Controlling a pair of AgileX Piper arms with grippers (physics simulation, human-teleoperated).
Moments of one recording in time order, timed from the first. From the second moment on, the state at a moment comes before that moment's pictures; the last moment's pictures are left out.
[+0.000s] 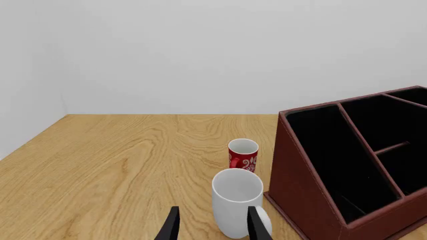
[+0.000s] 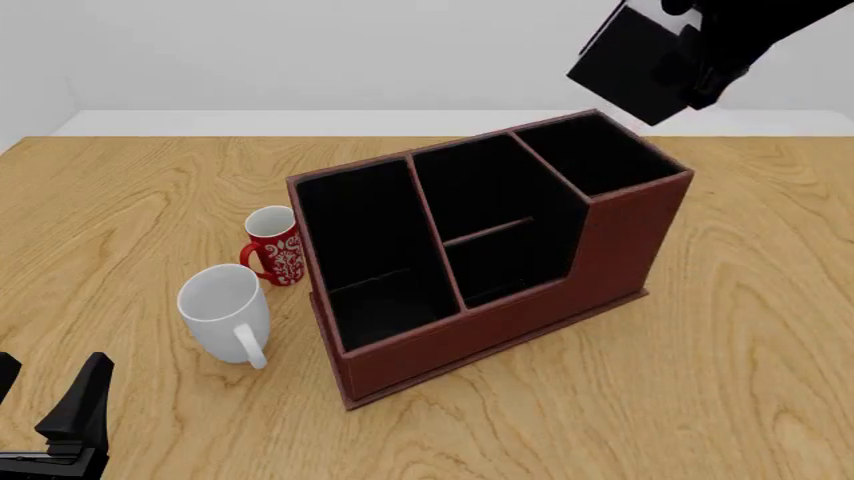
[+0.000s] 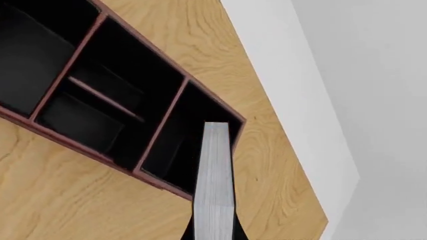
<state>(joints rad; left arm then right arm) 0.00 0.01 0.00 0.00 0.00 0.18 1.56 -1.93 1.22 -0.93</state>
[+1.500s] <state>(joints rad) 0.00 0.01 0.00 0.00 0.00 0.15 1.76 -1.92 1.10 -0.81</state>
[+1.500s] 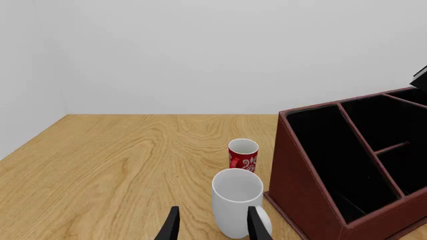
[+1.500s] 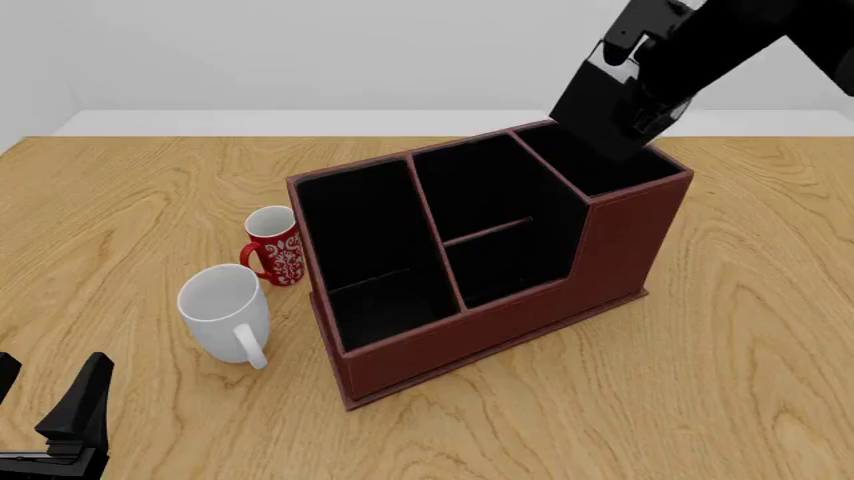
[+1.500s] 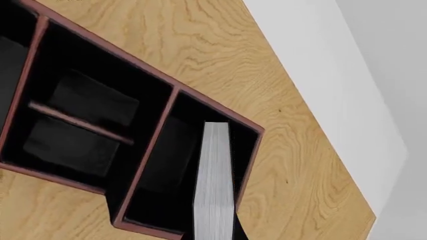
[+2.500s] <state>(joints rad) 0.00 0.01 0.00 0.00 0.00 0.16 1.80 -1.81 1.01 -0.75</state>
